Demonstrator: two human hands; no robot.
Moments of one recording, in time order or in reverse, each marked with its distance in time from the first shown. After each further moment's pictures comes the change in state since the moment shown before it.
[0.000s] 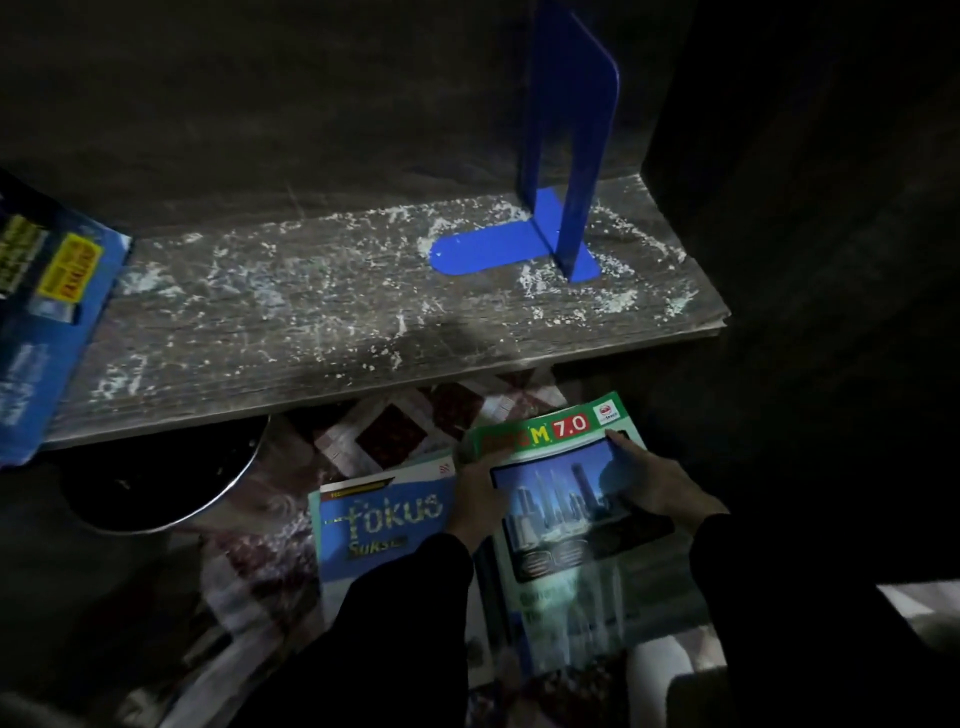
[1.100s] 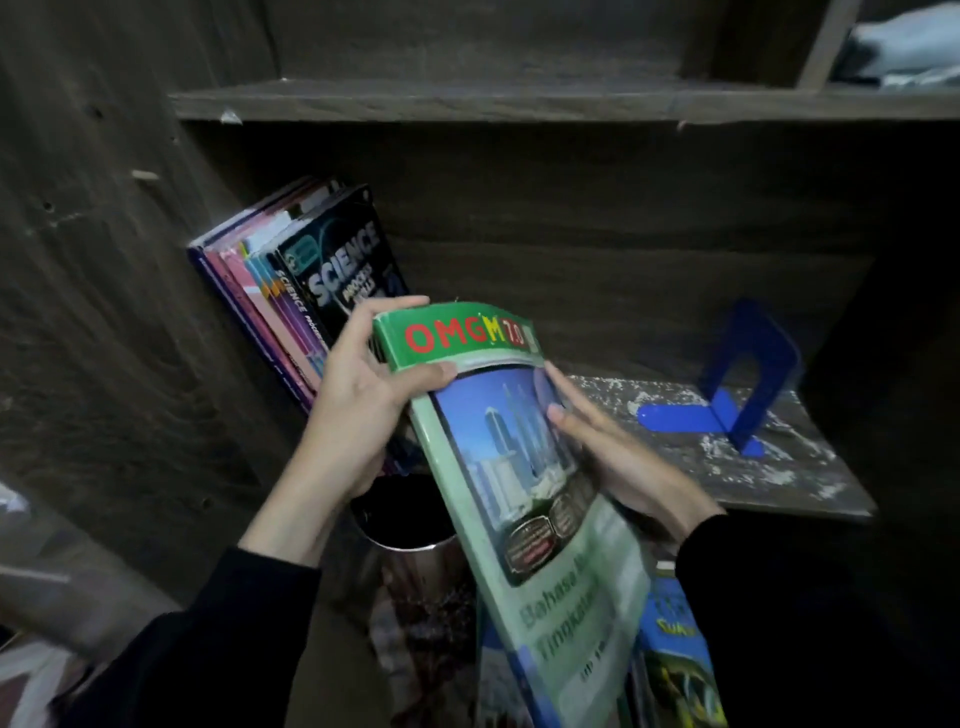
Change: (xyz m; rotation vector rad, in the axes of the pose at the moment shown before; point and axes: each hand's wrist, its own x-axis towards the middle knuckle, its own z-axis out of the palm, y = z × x) left_hand -0.299 0.132 -0.305 -0.612 0.572 0.772; right_hand -0.184 -0.323 -0.056 0.877 -0.349 -0.865
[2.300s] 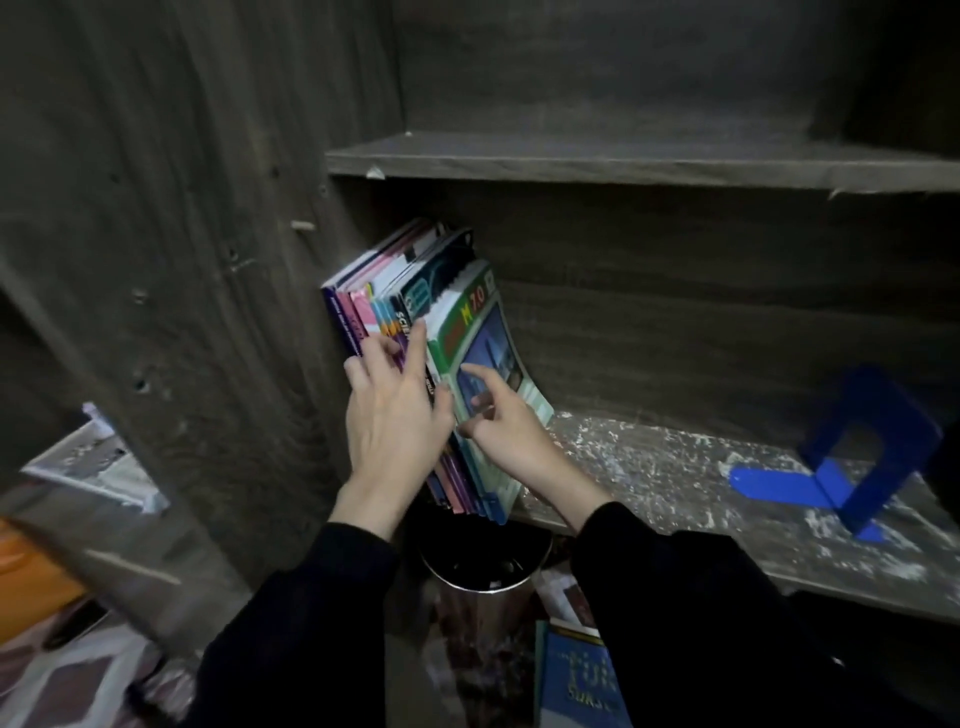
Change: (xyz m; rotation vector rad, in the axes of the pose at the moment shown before) left_hand 0.034 -0.022 -0.071 1.490 0.327 0.090; right_hand 0.090 -0.046 0.152 -0.521 0.050 -0.127
